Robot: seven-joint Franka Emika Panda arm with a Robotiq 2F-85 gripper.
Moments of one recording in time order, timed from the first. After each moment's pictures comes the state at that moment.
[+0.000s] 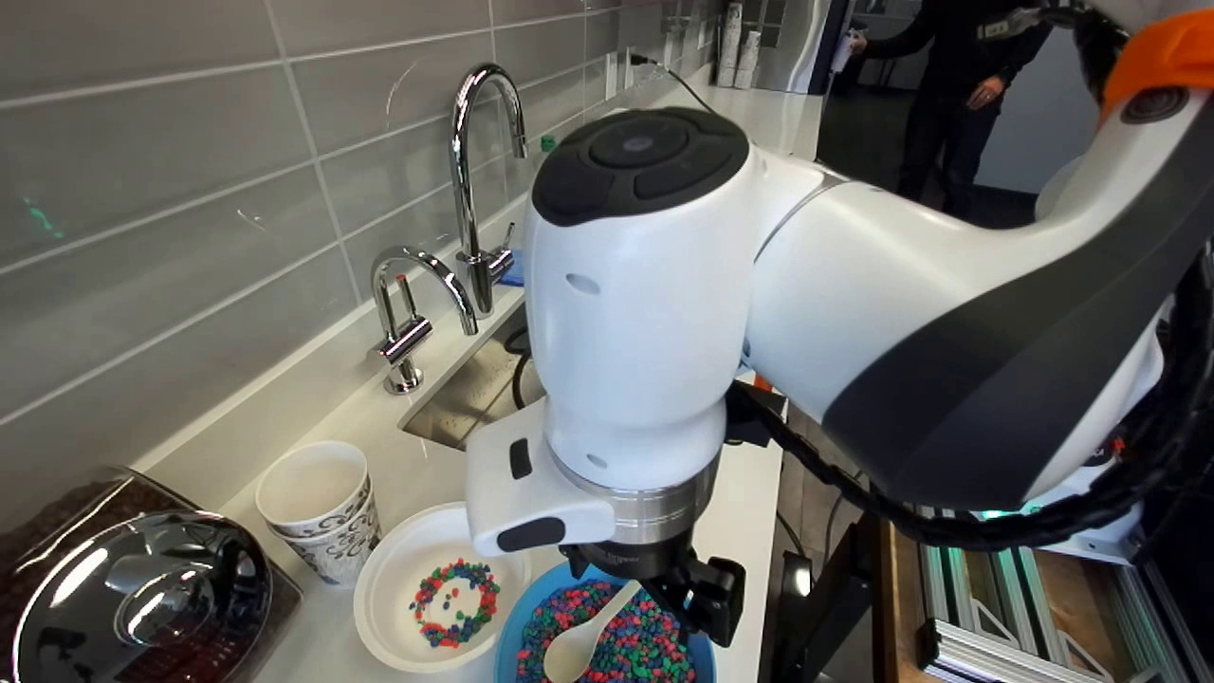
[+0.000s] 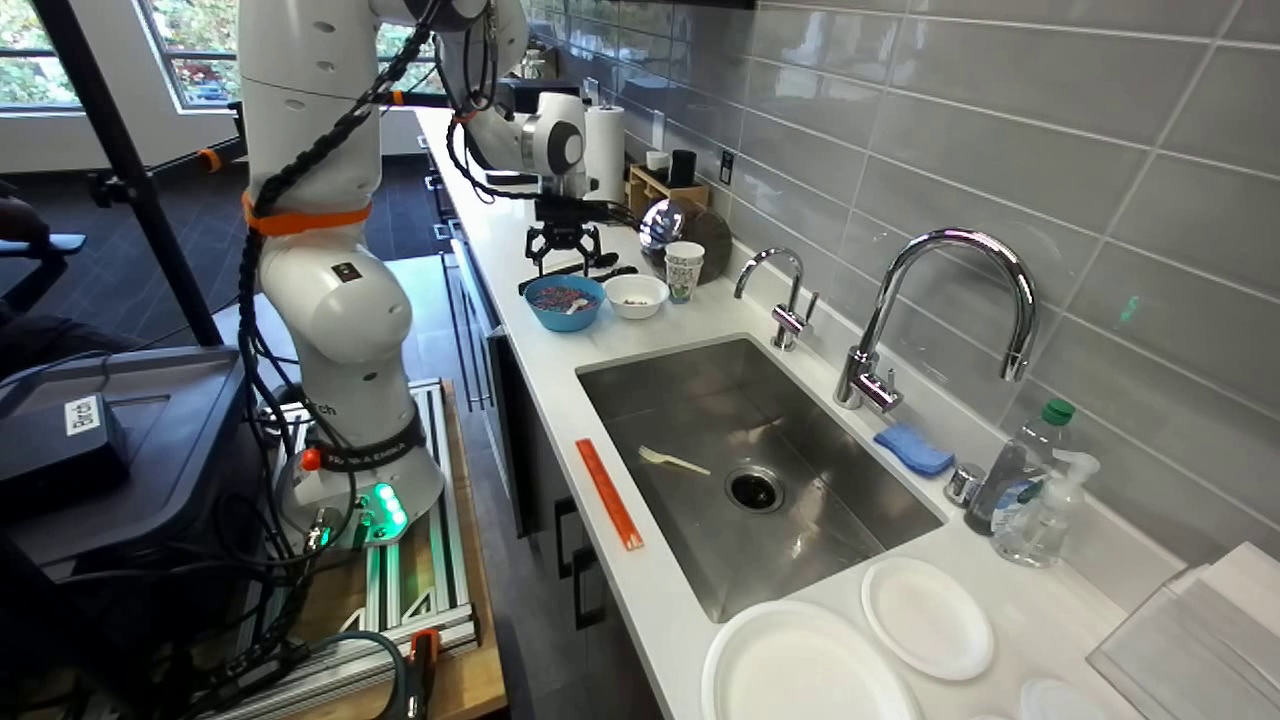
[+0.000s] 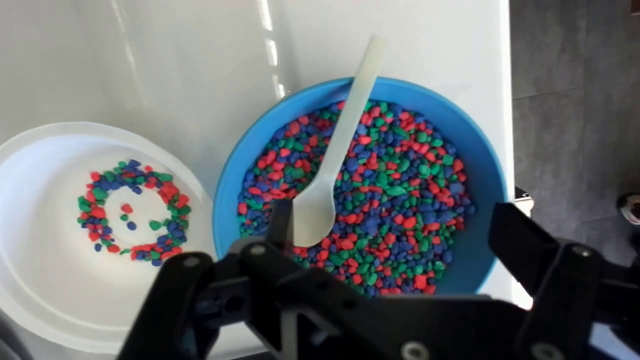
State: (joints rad) arm 0.39 0.19 0.44 -2.26 -0.17 2.35 -0.49
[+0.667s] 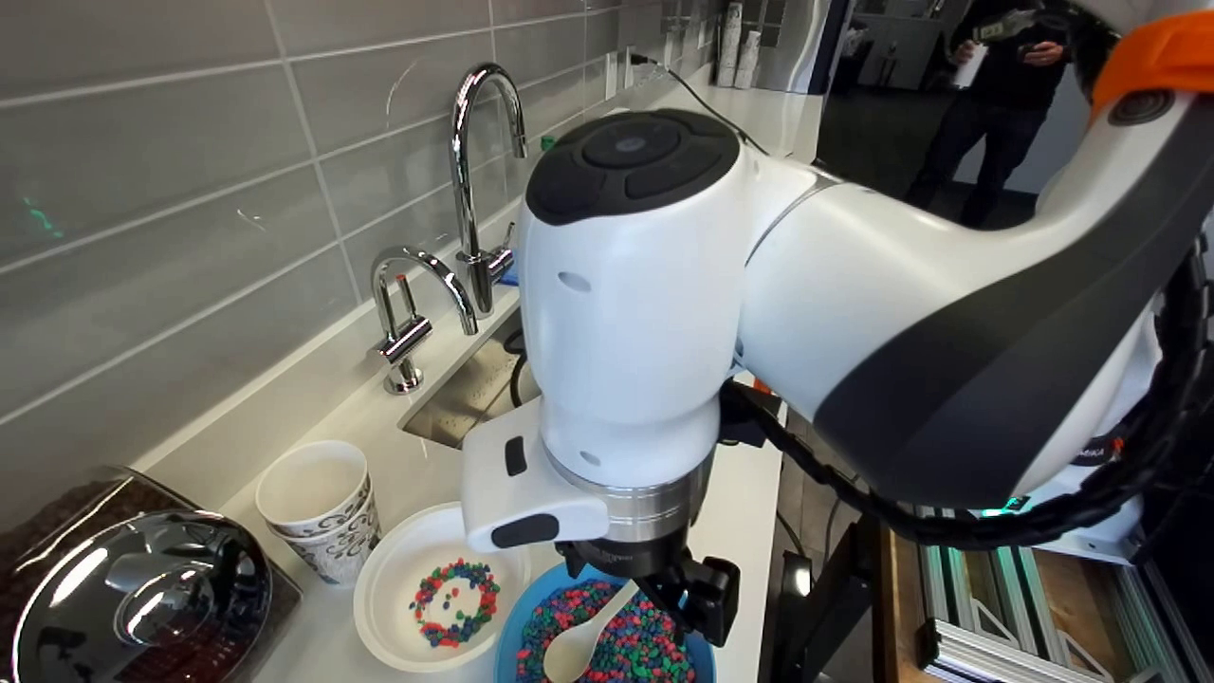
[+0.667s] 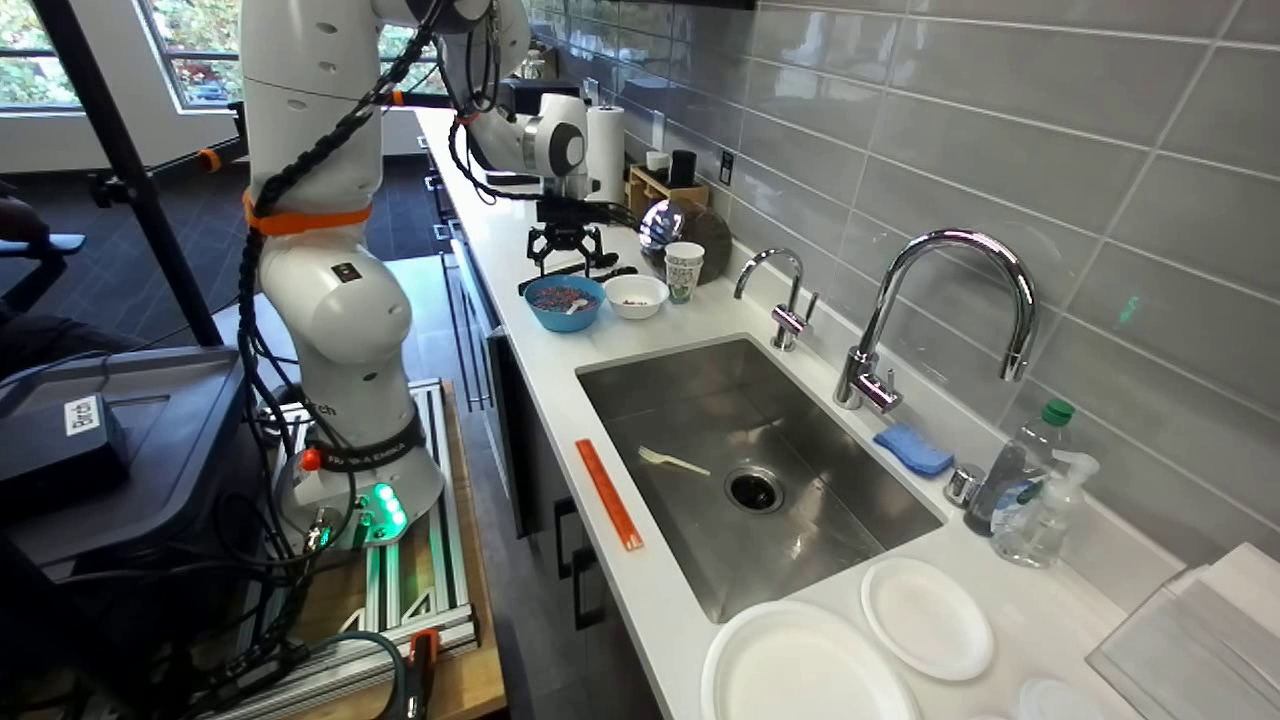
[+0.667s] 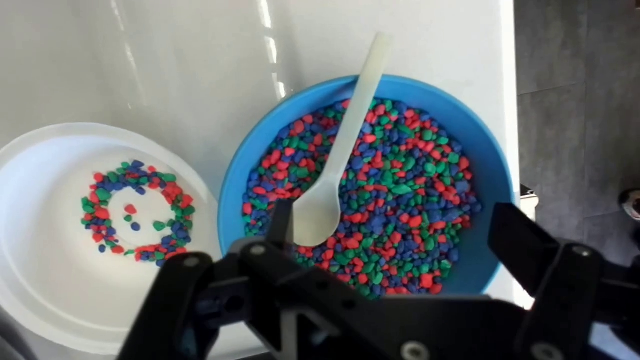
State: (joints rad) arm 0.39 0.20 0.43 -2.25 -0.17 2.36 -0.49
